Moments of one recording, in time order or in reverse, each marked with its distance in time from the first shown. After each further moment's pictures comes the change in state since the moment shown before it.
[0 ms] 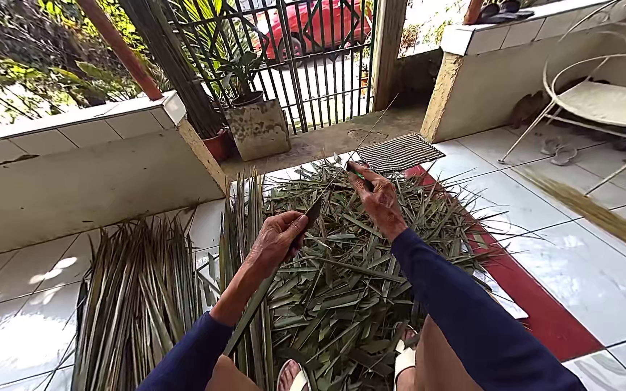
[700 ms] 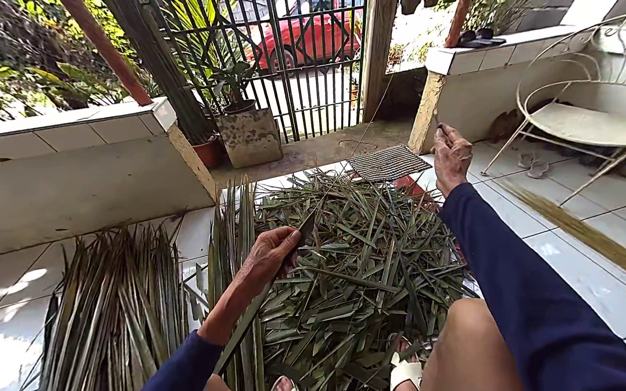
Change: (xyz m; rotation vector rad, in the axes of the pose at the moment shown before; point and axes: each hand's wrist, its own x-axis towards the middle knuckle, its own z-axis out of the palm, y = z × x) left_hand -0.007 -0.007 -0.013 -0.008 -0.055 -0.008; right_hand 0.108 0.076 -0.128 -0.076 0.442 0.165
